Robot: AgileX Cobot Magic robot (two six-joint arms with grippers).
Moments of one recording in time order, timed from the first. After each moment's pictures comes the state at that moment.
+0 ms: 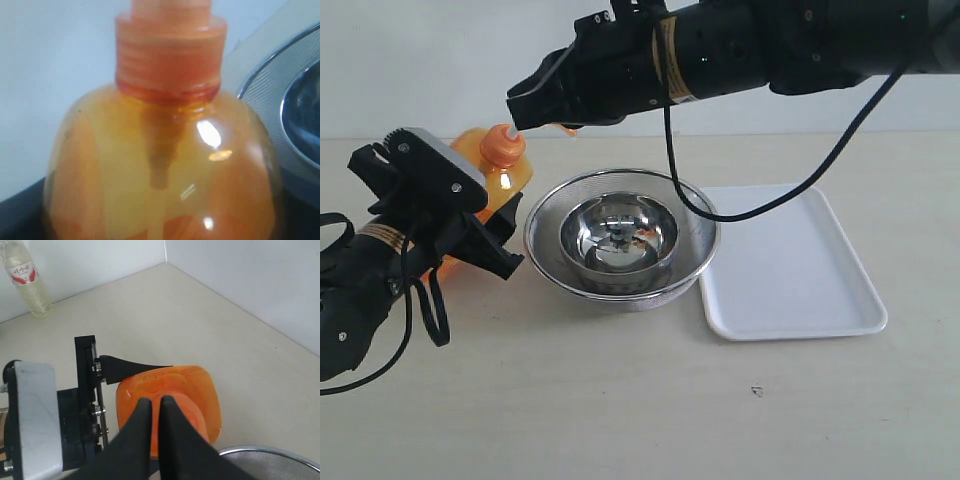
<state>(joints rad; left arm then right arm) -0.44 1.82 -0.55 -0.25 -1.01 0.69 0.62 1.80 -1.36 -1.70 -0.53 1.65</state>
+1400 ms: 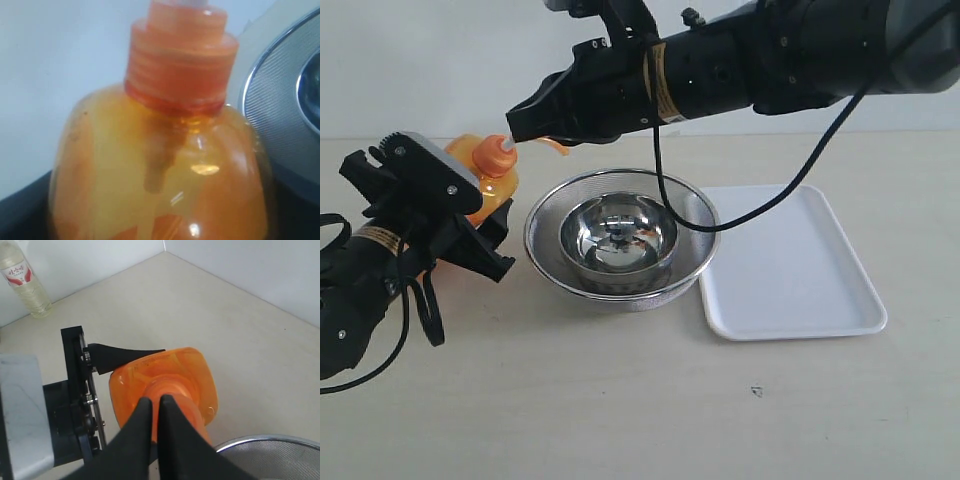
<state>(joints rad) -0.43 1.83 -0.55 -0.28 -1.00 0.71 0.62 1.88 -1.37 -1.68 -0.54 1.68</state>
